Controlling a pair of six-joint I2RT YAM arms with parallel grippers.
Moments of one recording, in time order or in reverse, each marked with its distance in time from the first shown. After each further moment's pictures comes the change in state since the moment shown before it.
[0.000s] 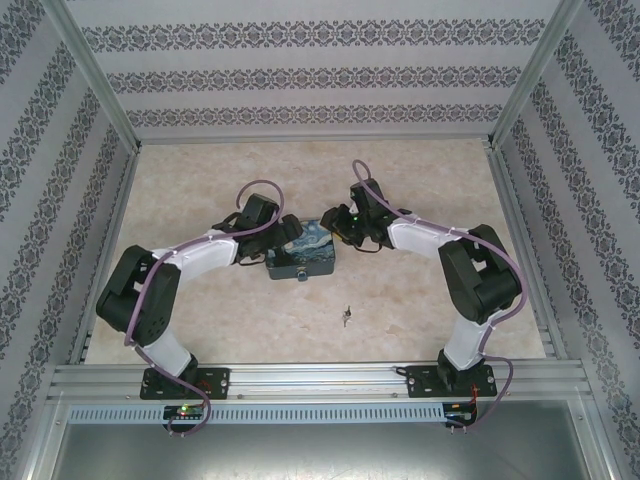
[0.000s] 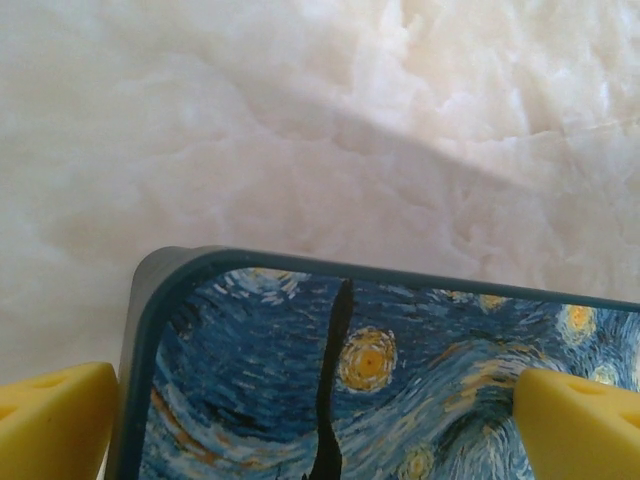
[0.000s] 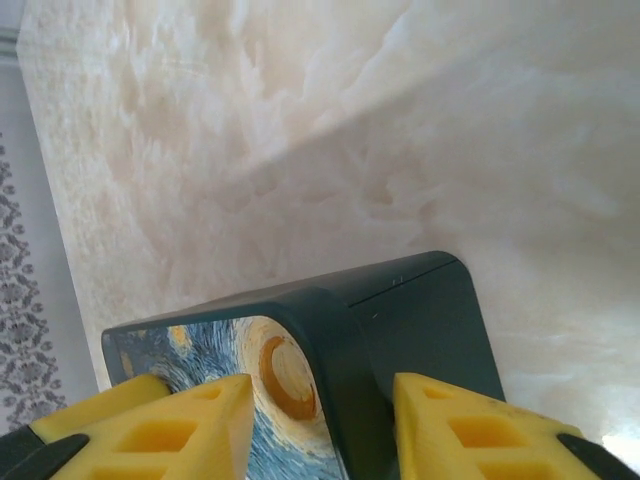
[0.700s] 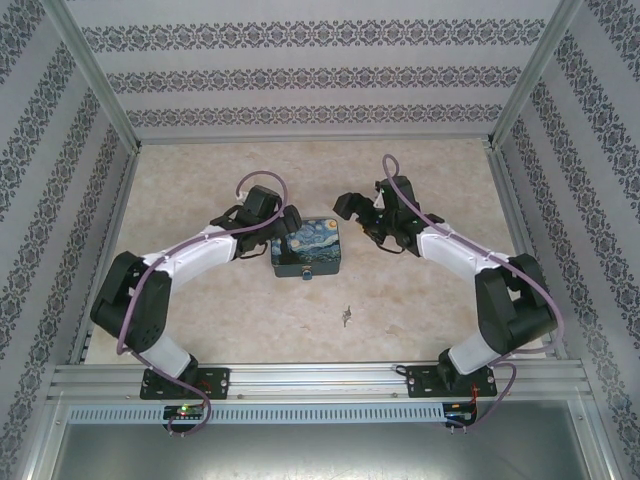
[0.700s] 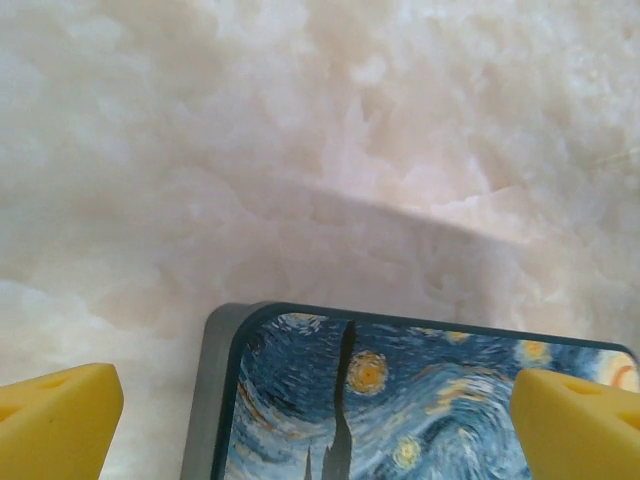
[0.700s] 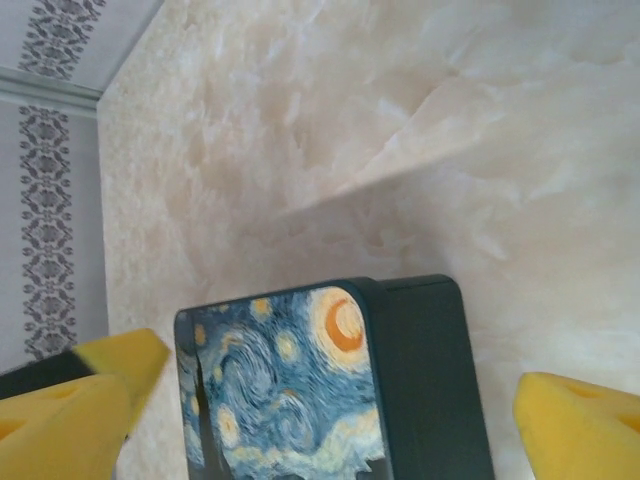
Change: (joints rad) left arm -0.019 -0.076 0.065 -0.082 -0.154 0.099; right arm -0.089 -0.253 -0.131 -0.017 0.031 -0.122
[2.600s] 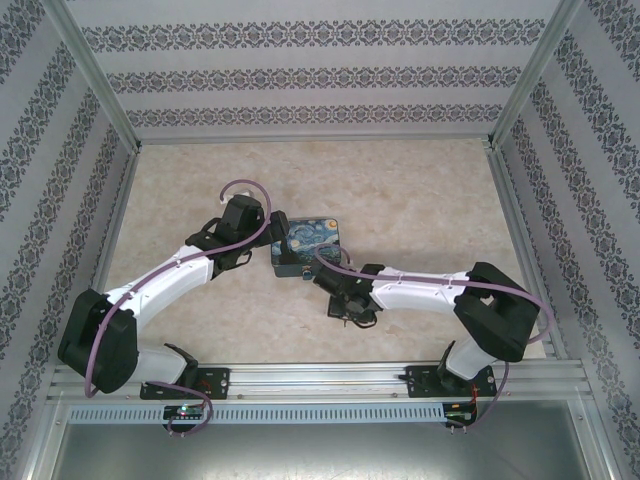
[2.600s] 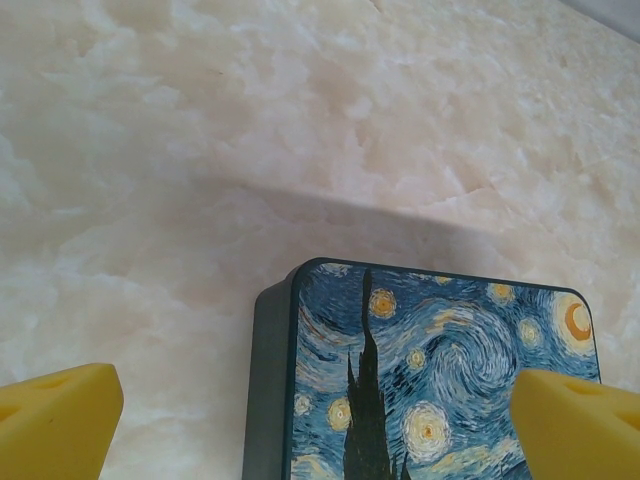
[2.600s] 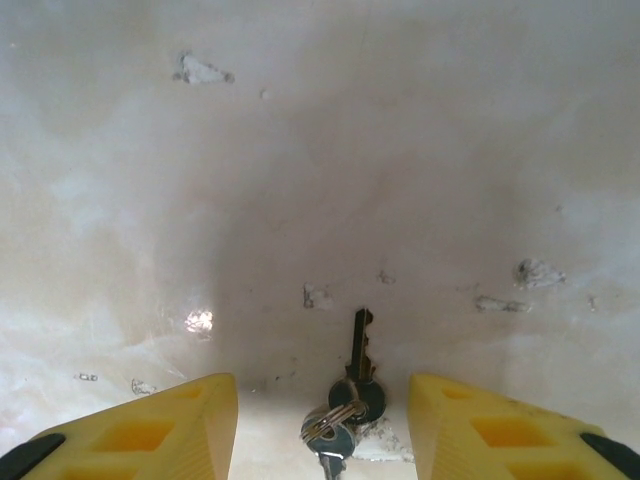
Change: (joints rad) left arm 0.006 -0.230 -0.140 -0.005 -0.024 0.083; right arm 0.605 0.042 -0.097 -0.532 0.424 0.259
